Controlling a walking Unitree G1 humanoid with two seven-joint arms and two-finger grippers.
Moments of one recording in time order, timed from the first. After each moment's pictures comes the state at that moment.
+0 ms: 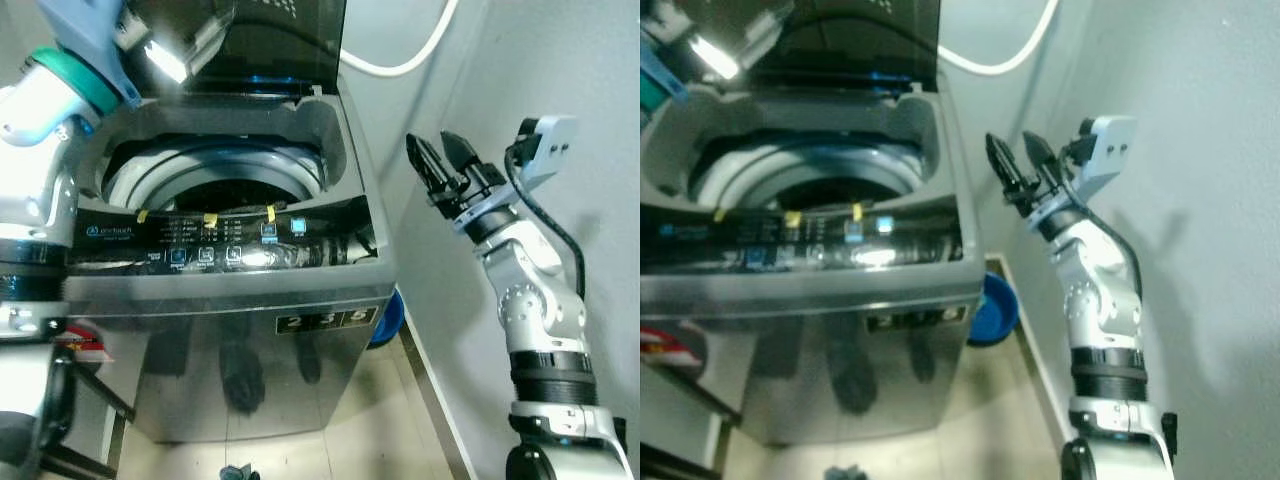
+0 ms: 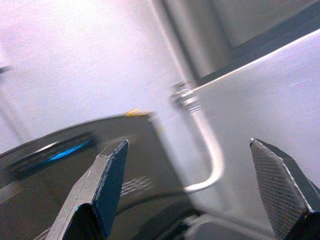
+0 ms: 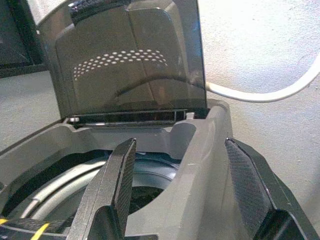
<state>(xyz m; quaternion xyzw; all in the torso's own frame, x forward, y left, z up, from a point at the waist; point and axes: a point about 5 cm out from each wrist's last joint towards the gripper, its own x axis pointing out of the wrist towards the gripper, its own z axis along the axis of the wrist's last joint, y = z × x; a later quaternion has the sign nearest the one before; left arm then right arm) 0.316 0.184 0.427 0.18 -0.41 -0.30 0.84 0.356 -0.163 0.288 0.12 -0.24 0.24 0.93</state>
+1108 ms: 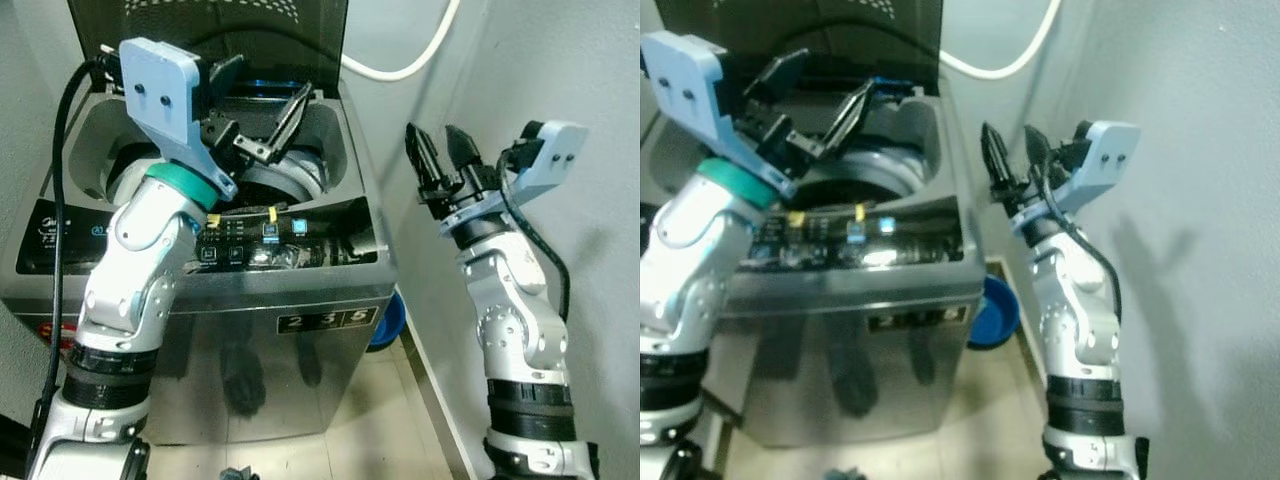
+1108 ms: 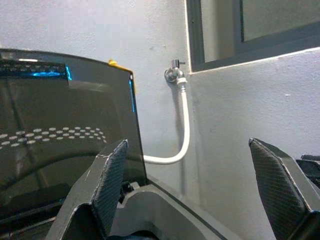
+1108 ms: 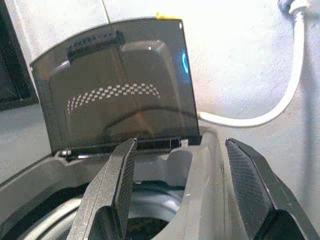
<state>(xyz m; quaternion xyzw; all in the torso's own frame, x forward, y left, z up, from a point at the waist) 0.305 0.123 0.350 0.03 -0.34 -0.25 0.91 0.327 -0.141 0.295 0.14 -0.30 0.17 0.93</state>
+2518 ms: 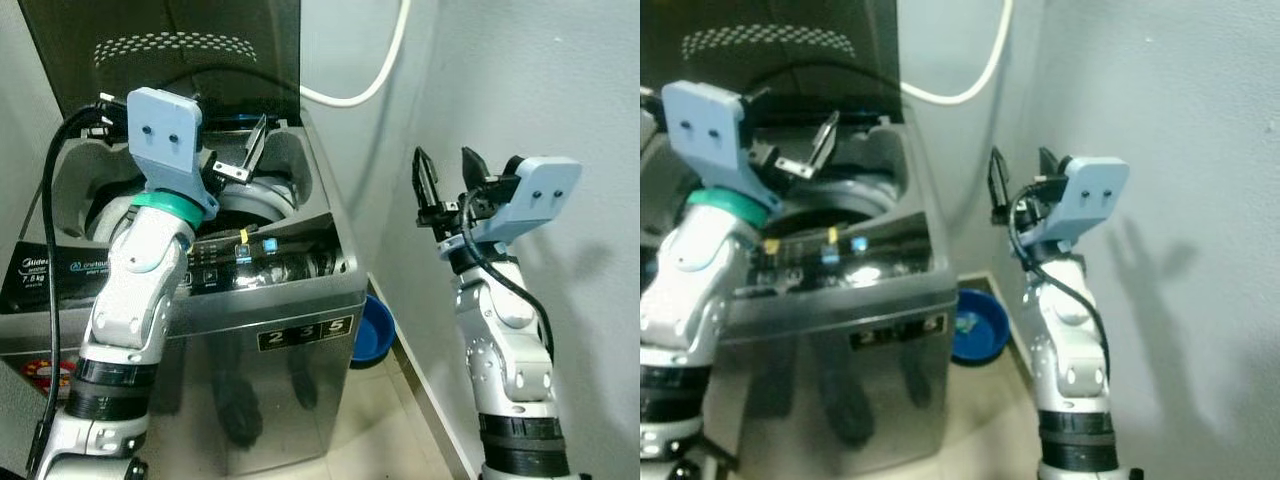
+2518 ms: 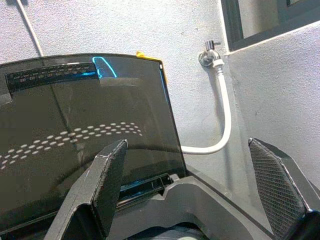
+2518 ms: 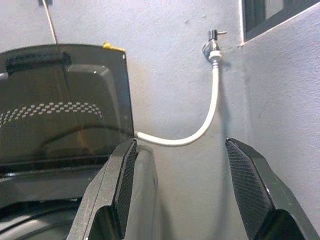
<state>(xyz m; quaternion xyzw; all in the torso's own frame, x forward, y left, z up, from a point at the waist) 0.331 0.151 0.314 0.07 -0.31 -0.11 0.94 0.318 -0.138 0.273 0.08 -0.30 0.09 0.95</state>
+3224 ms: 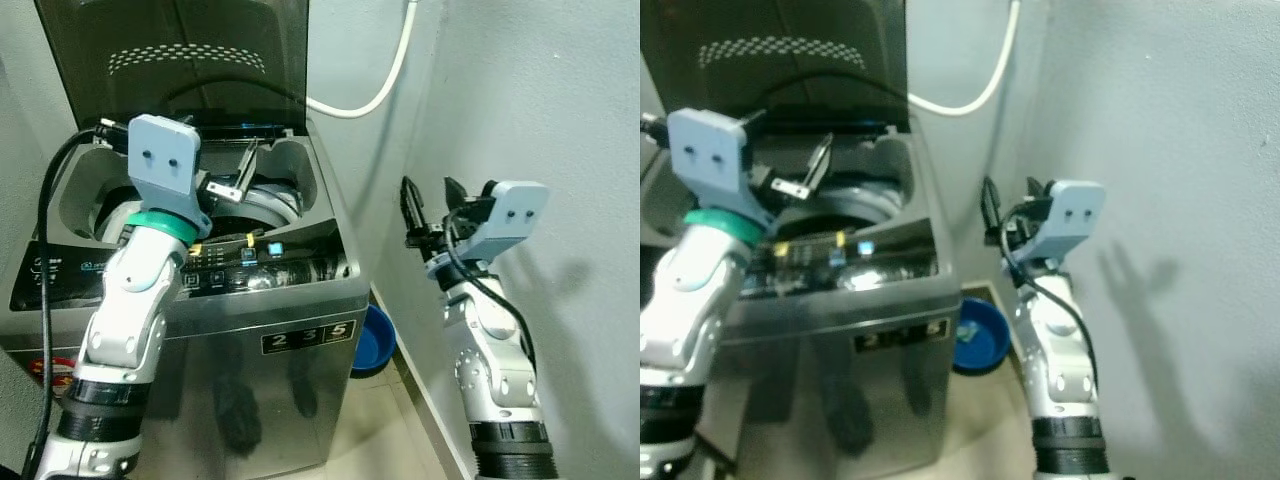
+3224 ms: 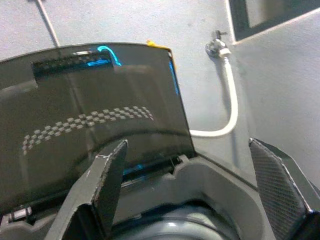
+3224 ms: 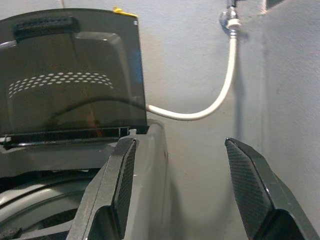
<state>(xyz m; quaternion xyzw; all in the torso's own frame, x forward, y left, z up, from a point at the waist) 0.302 0.155 0.280 0.10 -0.28 -0.12 0.95 0.329 -0.137 0.239 0.08 -0.25 0.10 0.96</state>
